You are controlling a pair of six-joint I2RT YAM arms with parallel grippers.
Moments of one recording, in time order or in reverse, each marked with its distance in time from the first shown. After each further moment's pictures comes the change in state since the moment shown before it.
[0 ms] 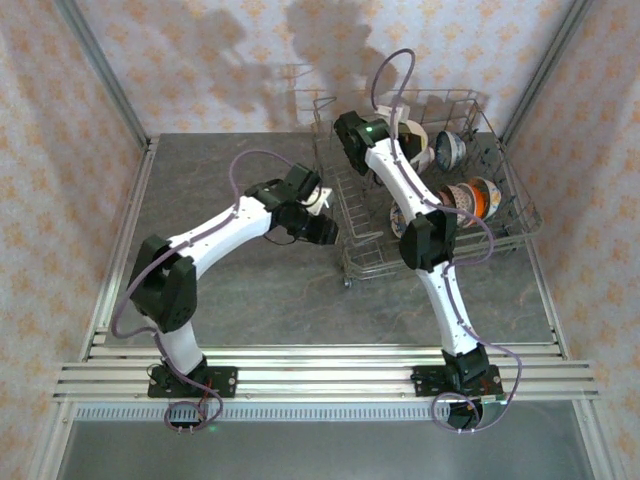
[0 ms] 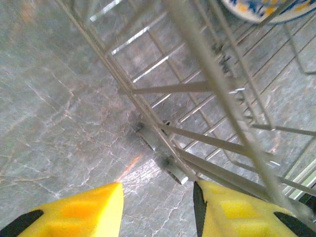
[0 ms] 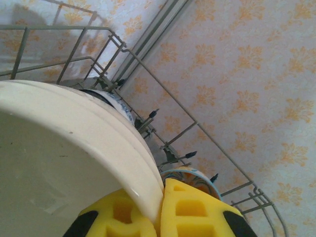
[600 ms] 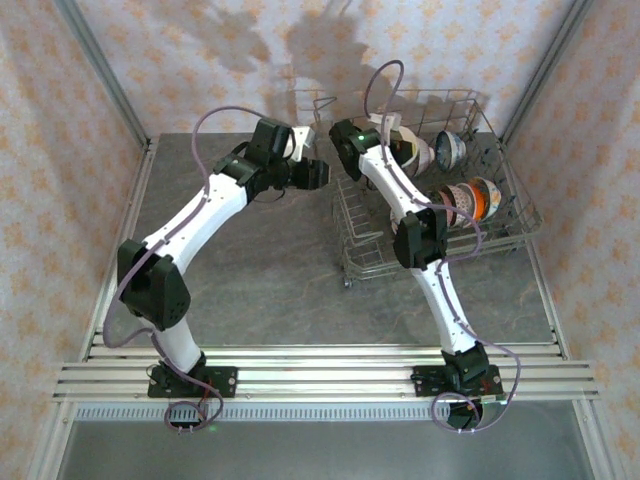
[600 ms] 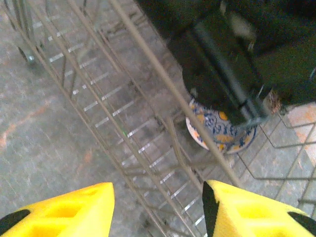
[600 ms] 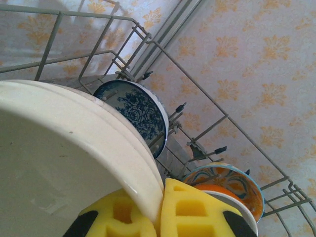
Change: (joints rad) left arm 0.150 0.027 0.243 0.152 -0.033 -0.009; right arm 0.000 0.105 0.016 0.123 0.019 -0.002
